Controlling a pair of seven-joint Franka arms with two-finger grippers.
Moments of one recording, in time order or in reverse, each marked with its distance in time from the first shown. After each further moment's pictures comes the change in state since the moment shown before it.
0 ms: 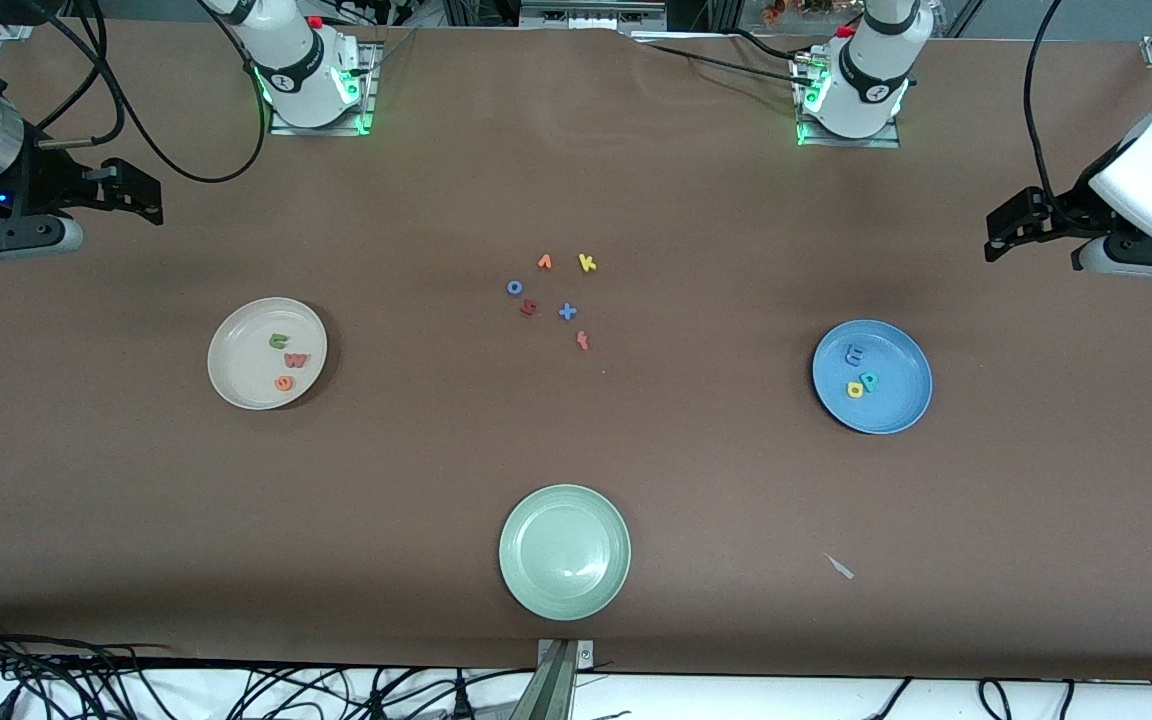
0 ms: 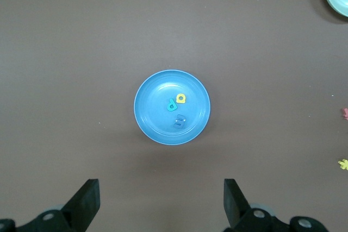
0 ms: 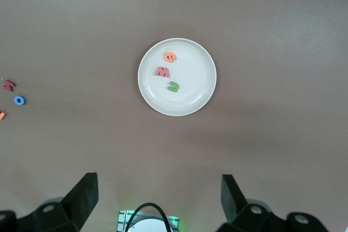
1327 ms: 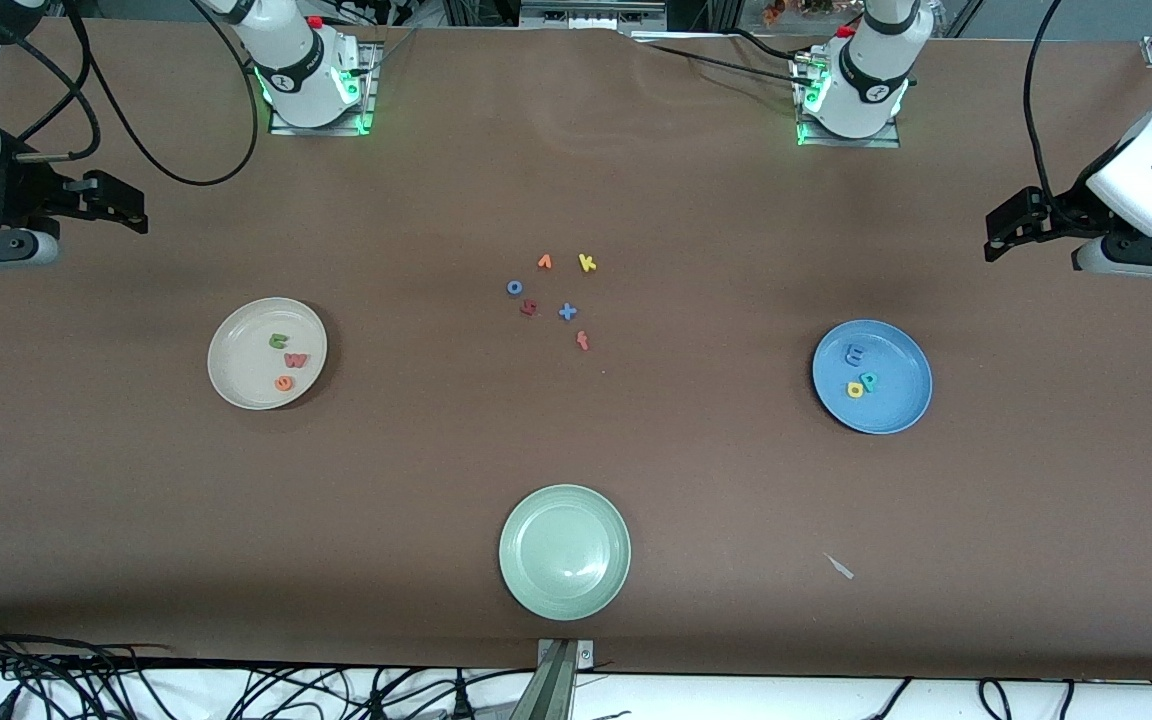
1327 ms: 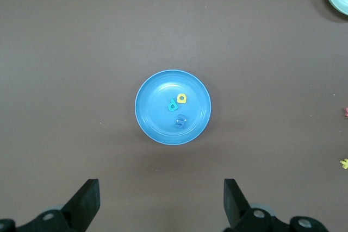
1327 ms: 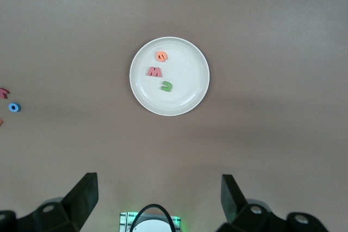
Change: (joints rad) left arm -0.002 0.000 0.000 0.000 0.002 0.000 0.001; right arm -0.060 0.016 0.018 0.005 0.004 0.003 0.006
